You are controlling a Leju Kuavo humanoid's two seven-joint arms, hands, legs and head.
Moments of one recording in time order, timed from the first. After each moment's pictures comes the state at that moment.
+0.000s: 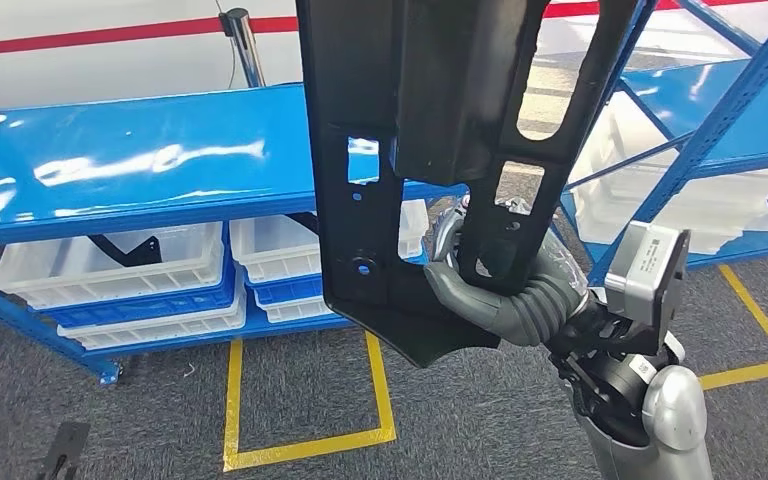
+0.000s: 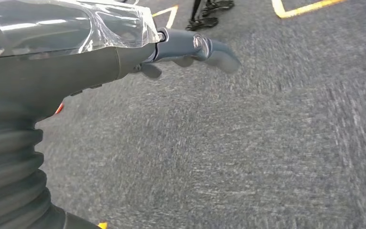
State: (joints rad) left arm -0.13 0.04 0.62 -0.17 -1.09 0.18 -0.08; right arm -0.41 -0.16 0.28 -1.77 -0.43 0.14 -0.07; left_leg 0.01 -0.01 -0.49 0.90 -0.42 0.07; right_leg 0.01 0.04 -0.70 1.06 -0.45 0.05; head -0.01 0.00
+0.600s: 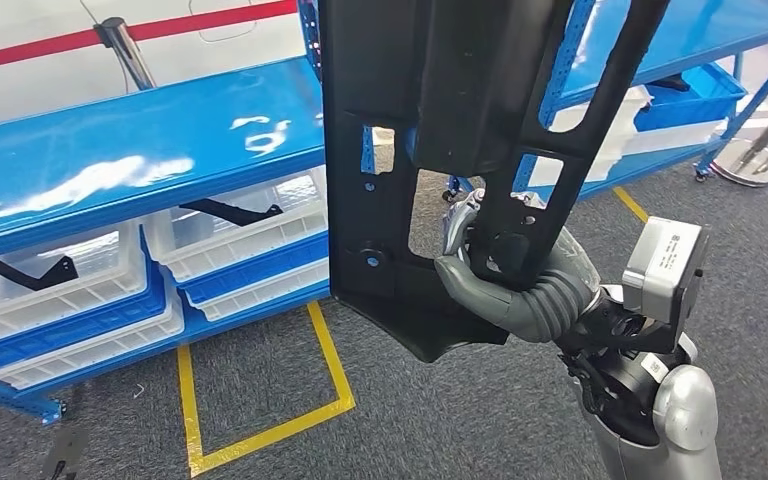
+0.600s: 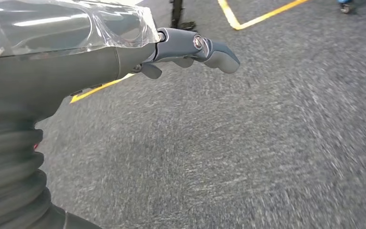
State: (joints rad) left arm -0.12 0.03 0.61 -0.17 -1.10 0.18 -0.09; right arm -0.42 -0.17 0.27 -1.79 -0.44 0.14 -0.07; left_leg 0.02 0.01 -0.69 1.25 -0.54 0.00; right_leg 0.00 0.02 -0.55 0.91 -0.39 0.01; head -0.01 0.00
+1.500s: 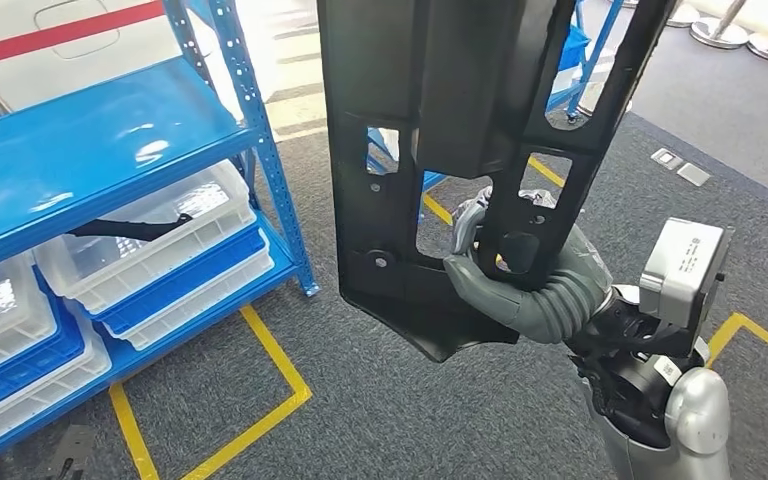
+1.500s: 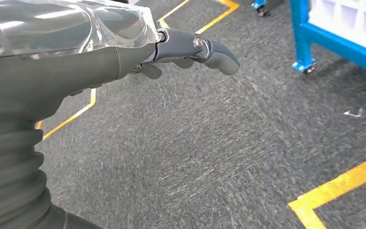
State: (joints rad) left arm -0.12 0.02 0.61 -0.17 -1.11 0.18 -0.07; right arm -0.42 -0.19 0.25 -1.81 -0.45 0.14 -0.05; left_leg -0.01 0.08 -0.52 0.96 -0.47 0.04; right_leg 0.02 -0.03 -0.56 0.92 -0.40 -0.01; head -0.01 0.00
